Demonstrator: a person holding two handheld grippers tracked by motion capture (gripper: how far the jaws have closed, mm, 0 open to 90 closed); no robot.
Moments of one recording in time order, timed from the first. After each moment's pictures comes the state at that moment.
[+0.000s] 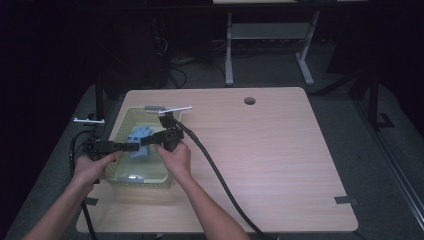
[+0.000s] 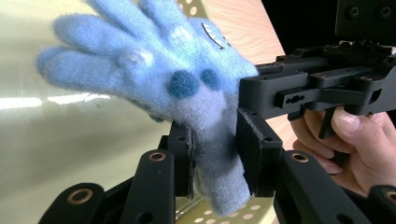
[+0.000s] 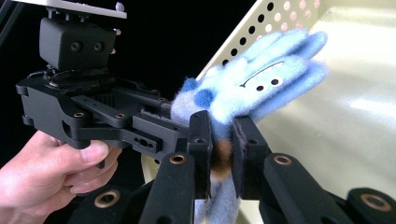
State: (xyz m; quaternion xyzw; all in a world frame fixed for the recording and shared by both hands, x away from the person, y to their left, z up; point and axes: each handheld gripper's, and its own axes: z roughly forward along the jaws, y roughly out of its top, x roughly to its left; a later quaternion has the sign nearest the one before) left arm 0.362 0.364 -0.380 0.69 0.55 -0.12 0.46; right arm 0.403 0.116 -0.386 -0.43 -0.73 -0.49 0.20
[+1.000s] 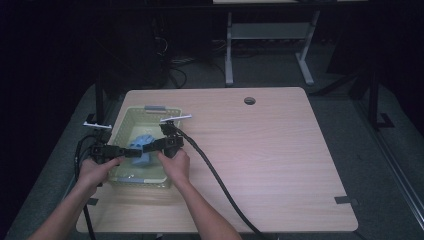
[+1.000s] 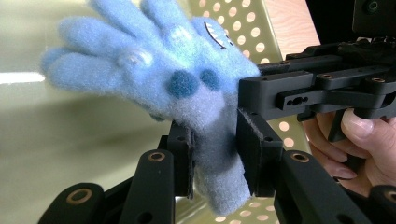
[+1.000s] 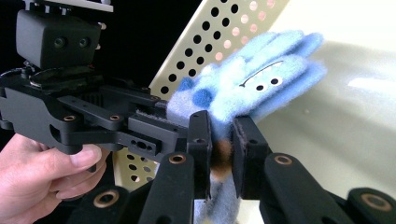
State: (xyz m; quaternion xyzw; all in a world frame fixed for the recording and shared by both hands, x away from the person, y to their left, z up) left arm 0.367 0.362 -0.405 0.70 0.57 -0.12 0.41; right arm 0.405 0.123 -0.422 -0.46 -0.72 -0.47 0.22
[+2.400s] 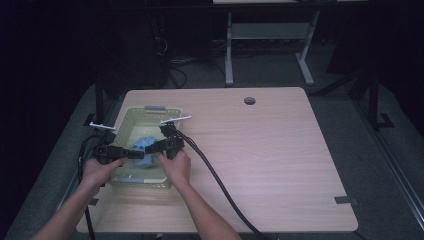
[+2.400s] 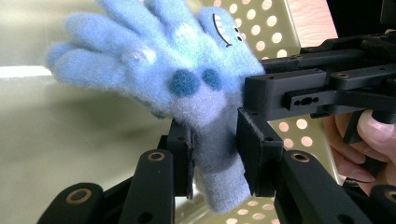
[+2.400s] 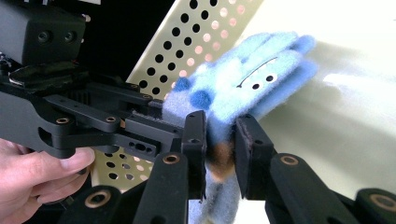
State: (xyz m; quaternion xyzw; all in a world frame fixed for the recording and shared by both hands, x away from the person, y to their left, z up) left arm 0.372 0.355 -0.412 0.71 0.57 -0.12 0.39; right arm 0.402 0.123 -0.424 -0.47 -0.74 -0.45 0.18
